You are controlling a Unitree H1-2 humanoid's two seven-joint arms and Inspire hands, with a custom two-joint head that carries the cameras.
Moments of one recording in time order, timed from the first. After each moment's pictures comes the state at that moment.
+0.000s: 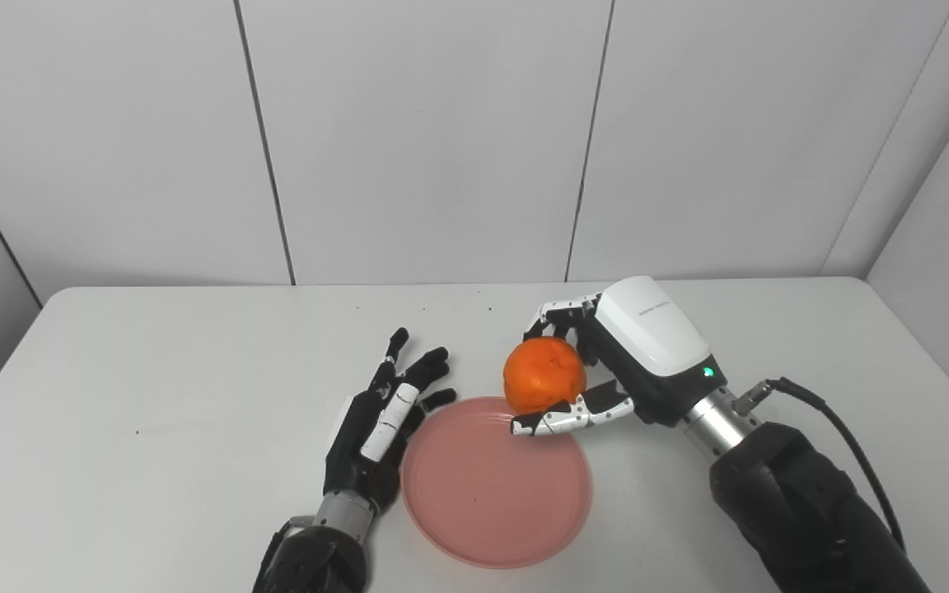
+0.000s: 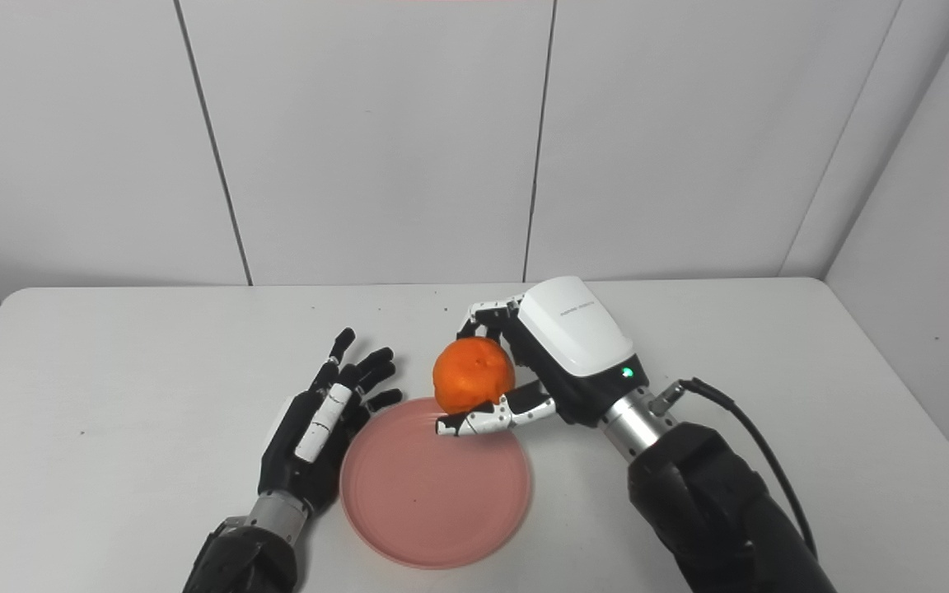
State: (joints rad) left arm -0.28 -0.12 -0.02 0.21 -0.23 0.08 -0.15; right arm -0.42 -0.40 0.30 -0.29 -0.77 -0.04 0.28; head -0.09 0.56
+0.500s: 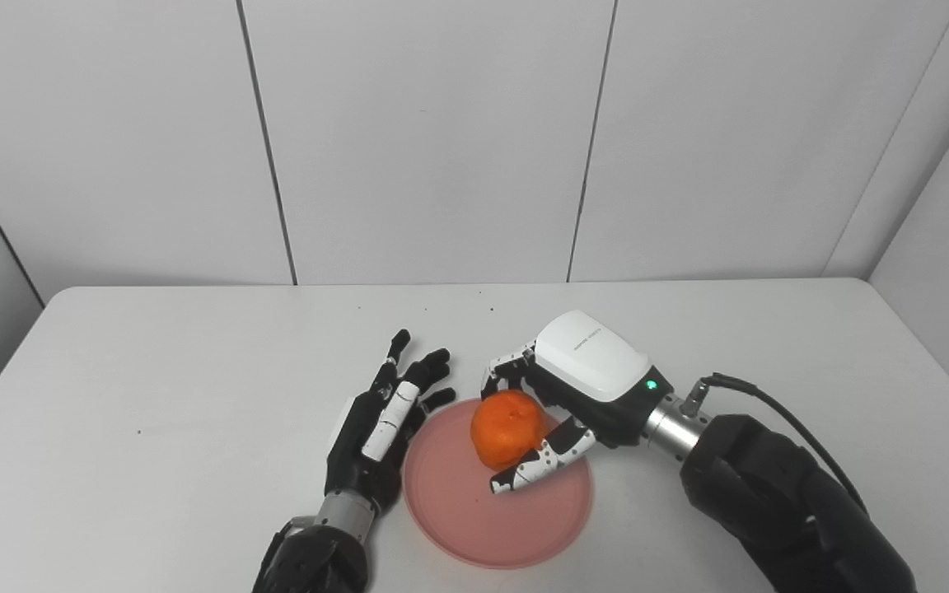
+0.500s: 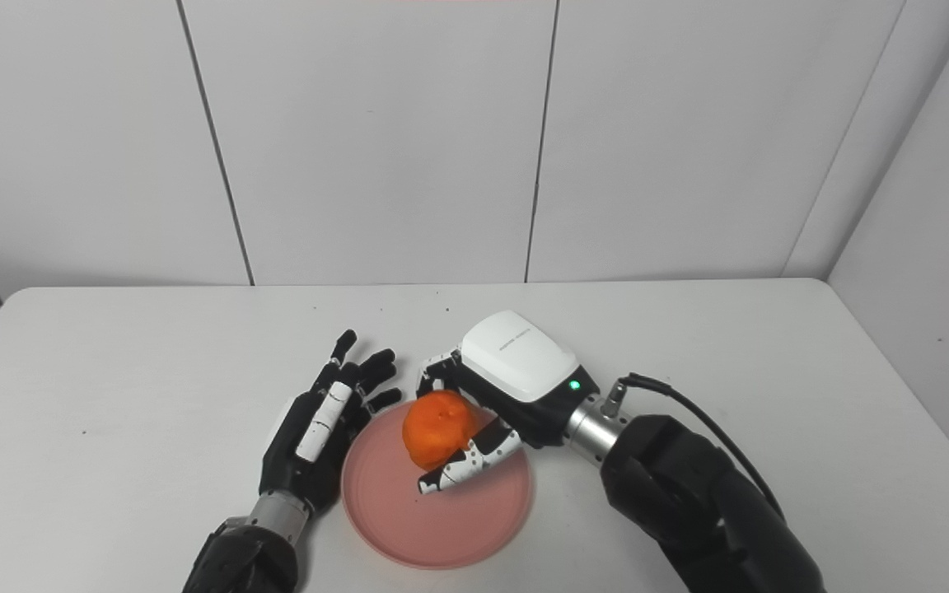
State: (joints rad) left arm -0.28 -0.13 -0.02 0.19 -0.24 0.12 -0.15; right arm -0.48 -0.41 0.40 -0.17 -0.77 -0.17 0.39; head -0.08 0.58
